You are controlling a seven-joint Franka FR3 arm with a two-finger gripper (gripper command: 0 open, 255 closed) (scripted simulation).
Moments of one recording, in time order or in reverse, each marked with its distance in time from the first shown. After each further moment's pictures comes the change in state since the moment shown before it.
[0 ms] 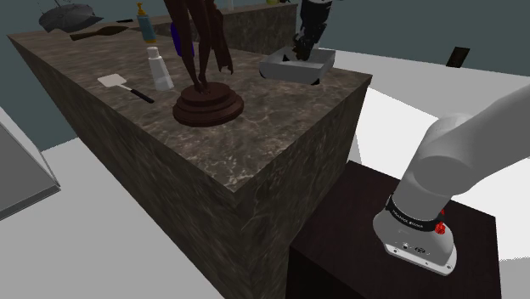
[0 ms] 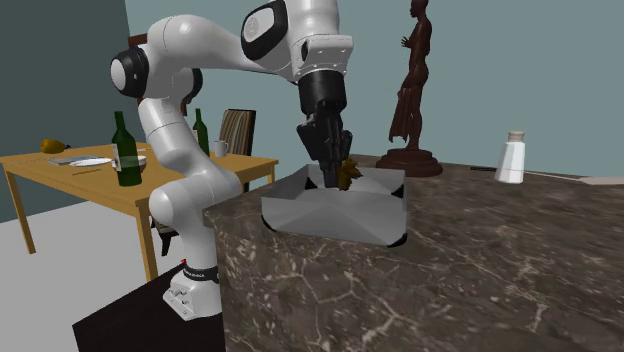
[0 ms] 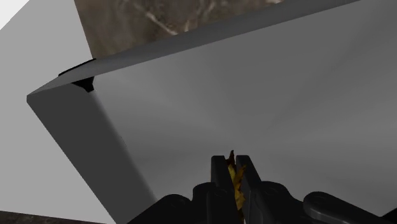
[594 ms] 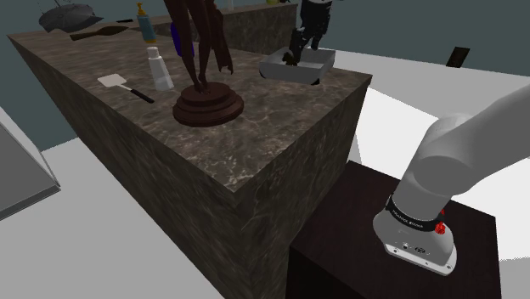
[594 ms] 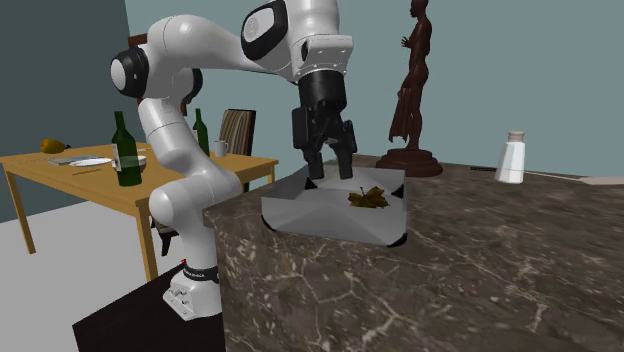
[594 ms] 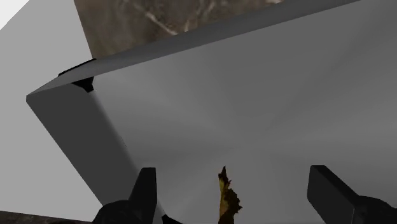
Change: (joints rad) arm 0.000 0.000 0.000 0.000 0.000 0.000 0.000
